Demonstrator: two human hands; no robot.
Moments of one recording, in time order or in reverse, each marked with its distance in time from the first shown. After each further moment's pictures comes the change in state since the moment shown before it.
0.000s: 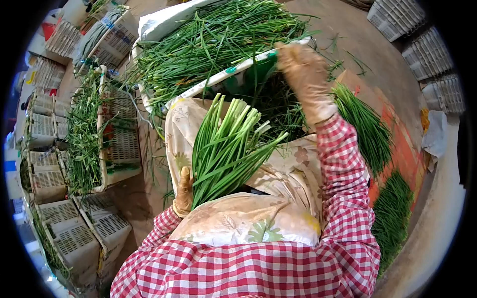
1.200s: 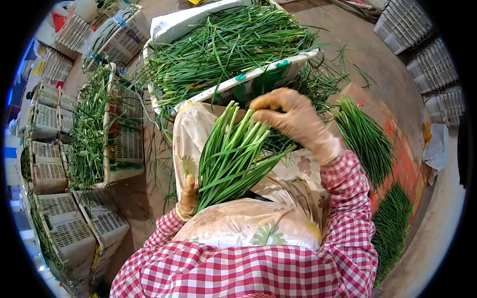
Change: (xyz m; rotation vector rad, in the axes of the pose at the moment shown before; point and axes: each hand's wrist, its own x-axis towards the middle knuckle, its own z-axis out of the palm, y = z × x) left_hand -0.019 0.026 0.032 0.145 -0.200 -0.087; right_hand -0.033 -0.043 -0.037 0.720 -0.600 0.033
